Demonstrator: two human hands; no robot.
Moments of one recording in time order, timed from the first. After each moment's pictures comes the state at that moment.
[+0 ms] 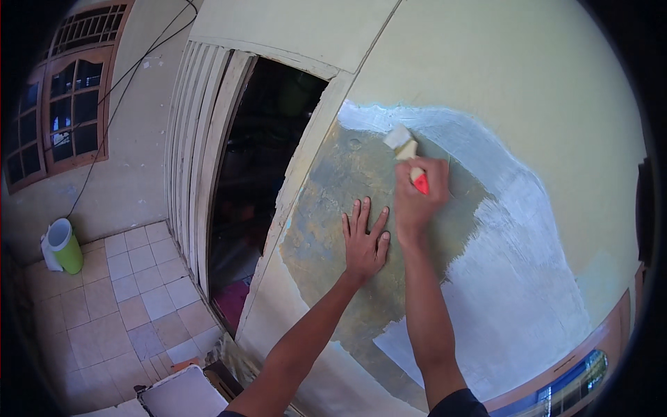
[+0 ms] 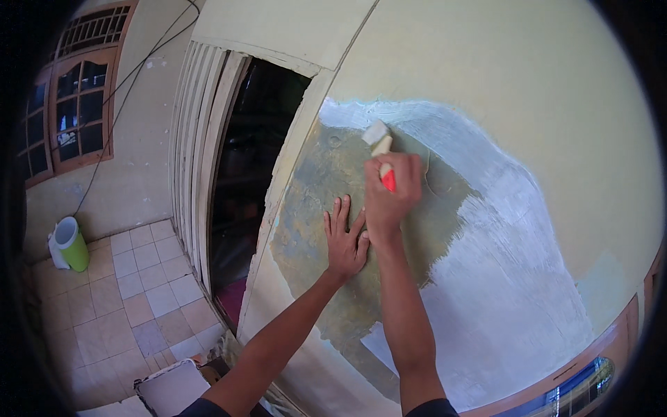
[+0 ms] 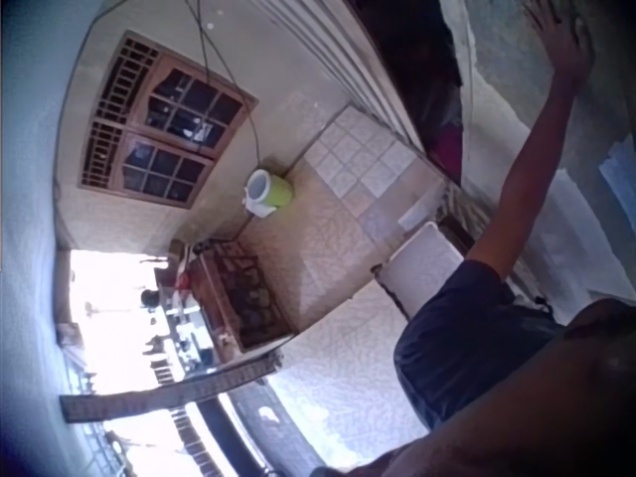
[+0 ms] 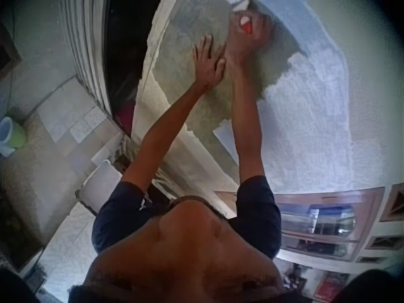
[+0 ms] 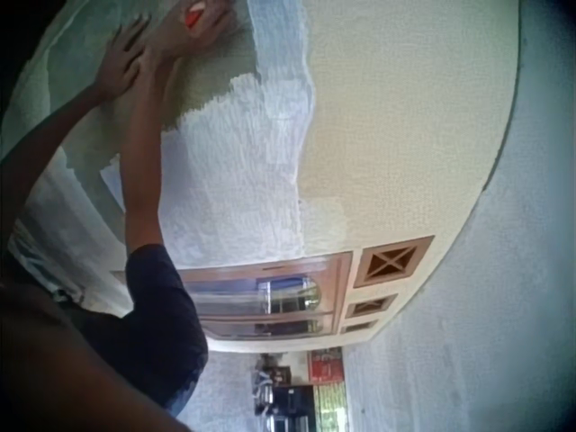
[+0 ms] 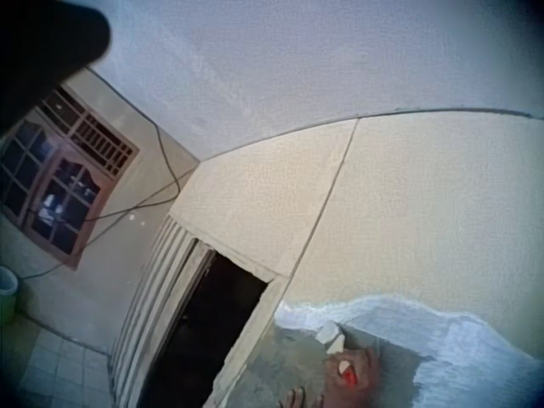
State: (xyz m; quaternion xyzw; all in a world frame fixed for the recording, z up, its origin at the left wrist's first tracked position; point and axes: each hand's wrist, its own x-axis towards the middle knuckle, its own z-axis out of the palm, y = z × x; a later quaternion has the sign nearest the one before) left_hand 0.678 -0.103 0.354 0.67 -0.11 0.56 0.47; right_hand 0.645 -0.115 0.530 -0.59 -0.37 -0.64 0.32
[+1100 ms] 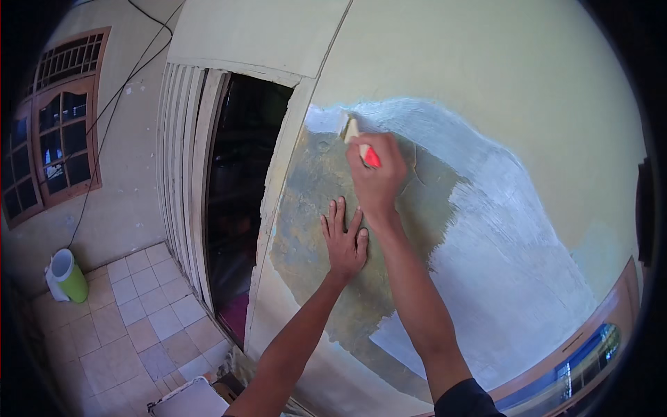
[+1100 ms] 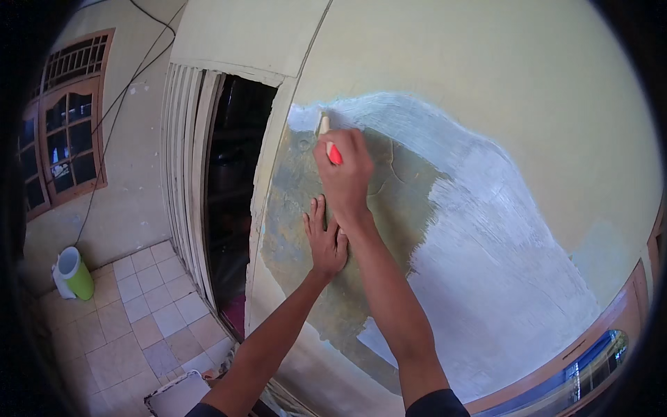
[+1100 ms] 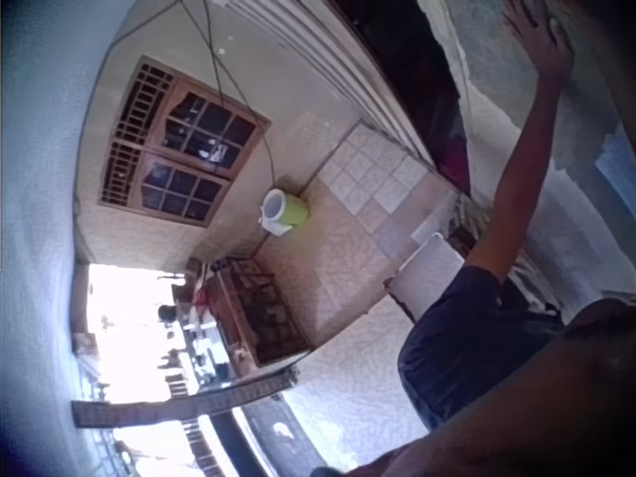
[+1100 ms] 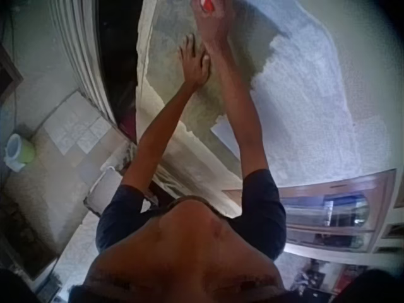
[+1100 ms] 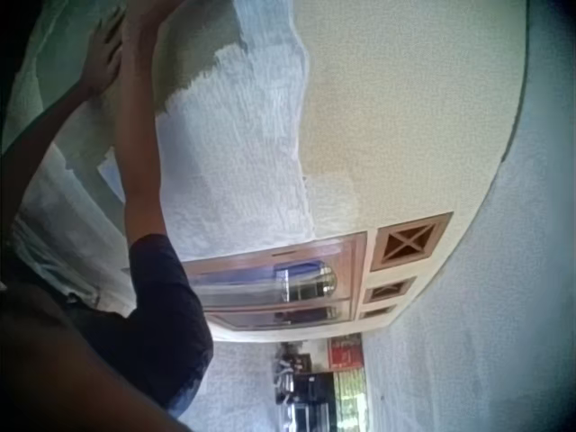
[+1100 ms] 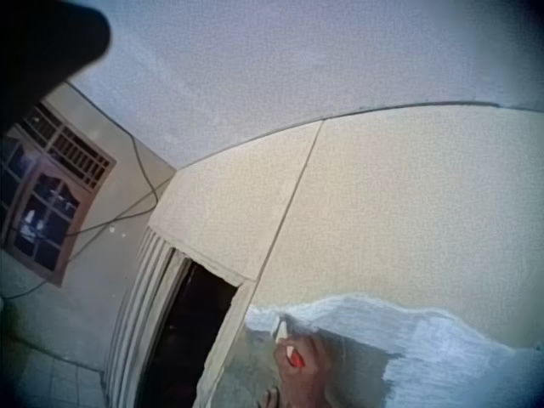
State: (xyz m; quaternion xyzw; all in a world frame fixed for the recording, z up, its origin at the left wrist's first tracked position) left_hand 0.682 -0.107 0.352 0.67 -0.11 0.57 0.45; right_hand 0.647 -0.104 0.551 -0.55 -0.43 -0.63 0.34
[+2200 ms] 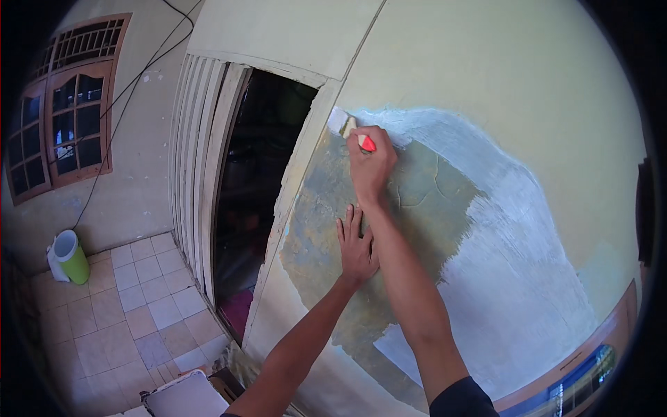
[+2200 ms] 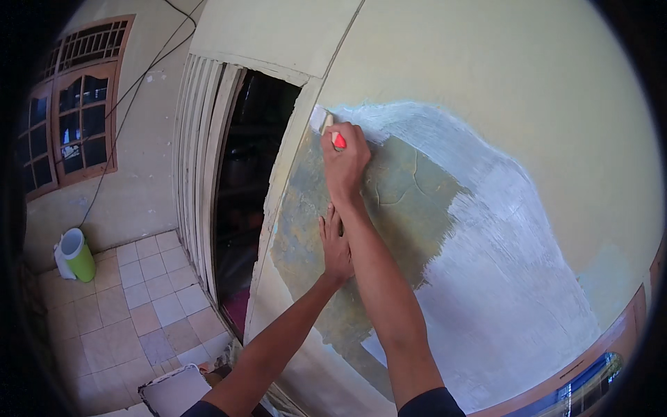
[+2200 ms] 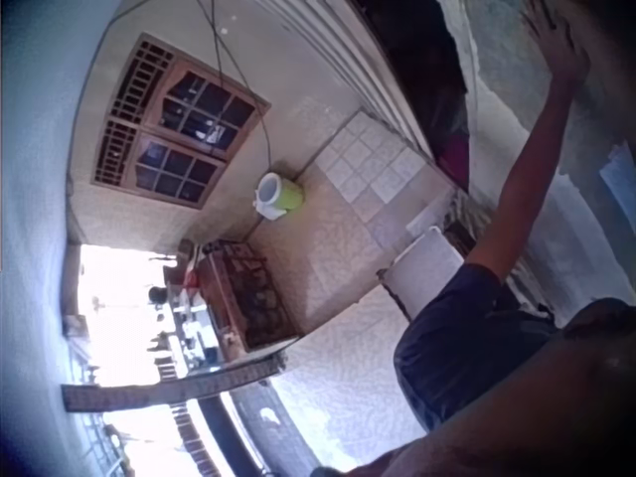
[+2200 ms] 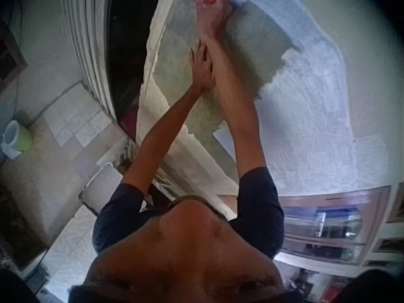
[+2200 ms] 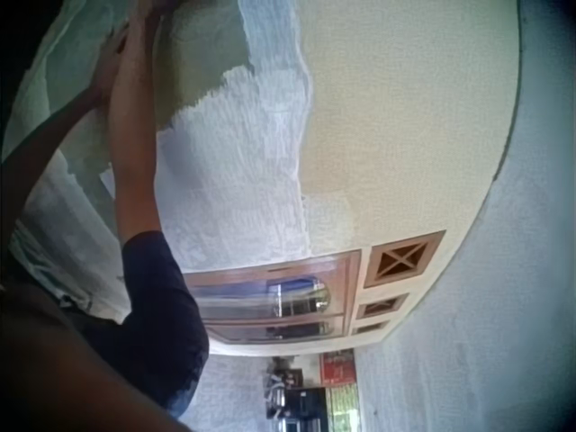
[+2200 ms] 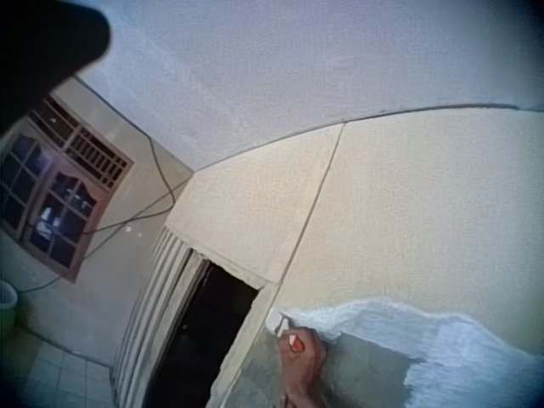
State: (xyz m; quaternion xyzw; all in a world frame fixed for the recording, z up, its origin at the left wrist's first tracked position) left_hand 0.689 -0.109 0.347 0.67 -0.12 0.57 0.46; right_hand 0.704 -0.056 0.543 -0.59 -0.42 -0.57 0.39
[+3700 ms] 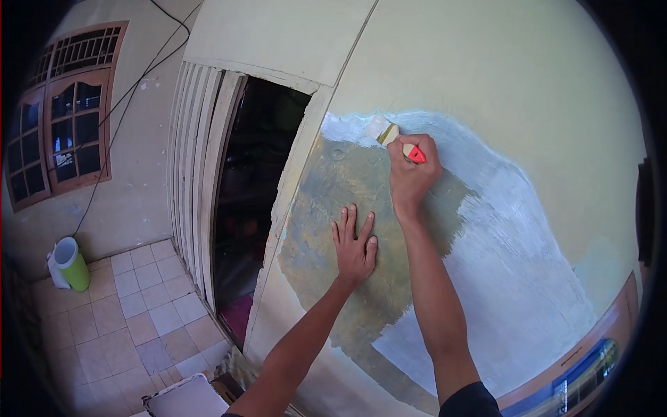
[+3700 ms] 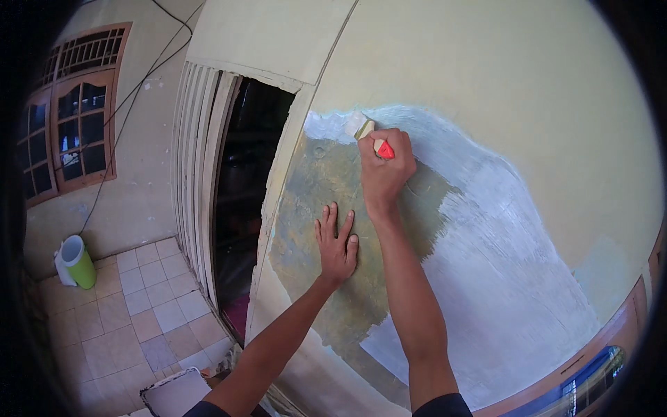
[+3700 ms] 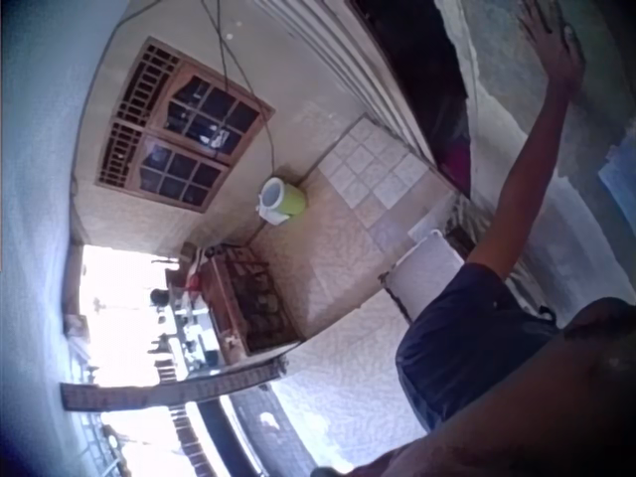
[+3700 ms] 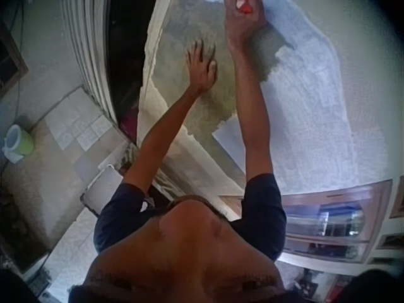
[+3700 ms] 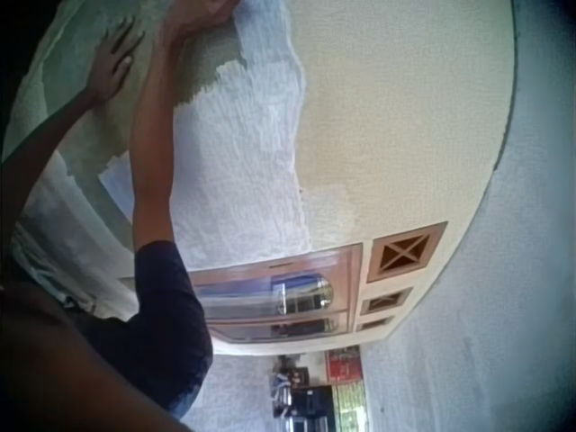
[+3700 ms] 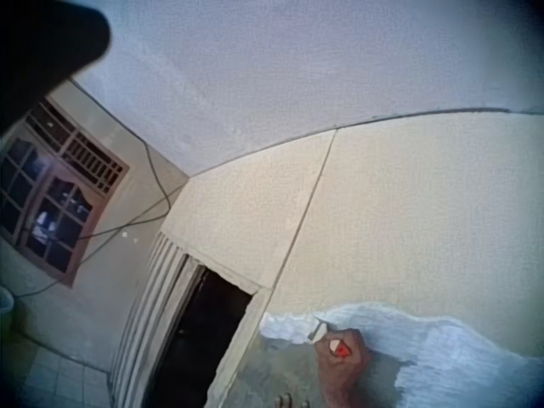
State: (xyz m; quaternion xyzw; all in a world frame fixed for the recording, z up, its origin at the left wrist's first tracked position) left_hand 0.678 -0.105 0.353 0.69 -0.10 0.57 0.44; right_hand 0.667 -0.117 0.576 -0.55 -0.37 -0.64 0.38
